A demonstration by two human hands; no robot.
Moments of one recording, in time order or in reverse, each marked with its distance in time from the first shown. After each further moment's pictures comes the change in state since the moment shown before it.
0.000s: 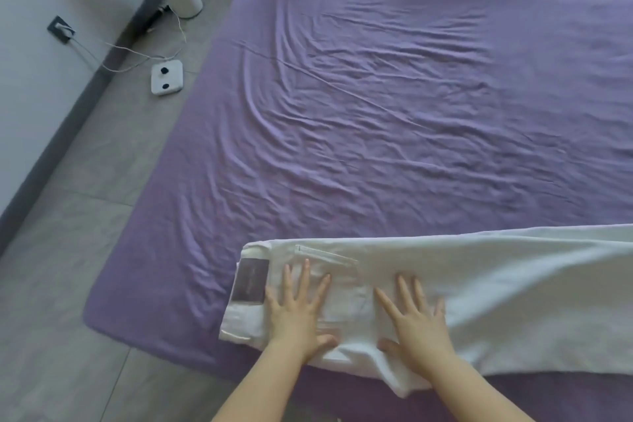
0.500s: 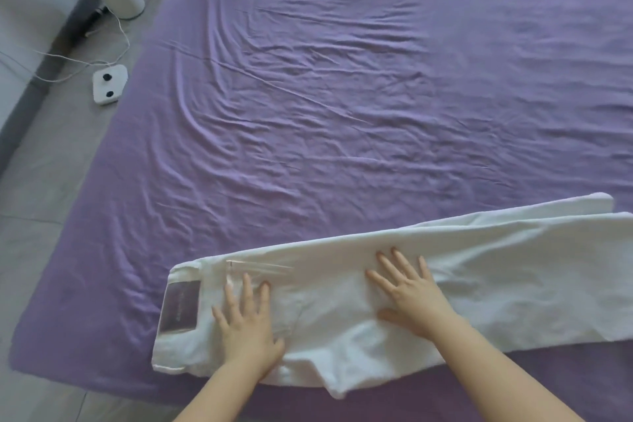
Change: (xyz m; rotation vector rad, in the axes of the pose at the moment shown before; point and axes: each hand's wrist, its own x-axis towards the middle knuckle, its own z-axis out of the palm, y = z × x) left_hand 0.001 0.037 -0.006 0.031 -0.043 -0.225; right_hand 0.013 0.112 -0.025 -0.104 0.019 -0.121
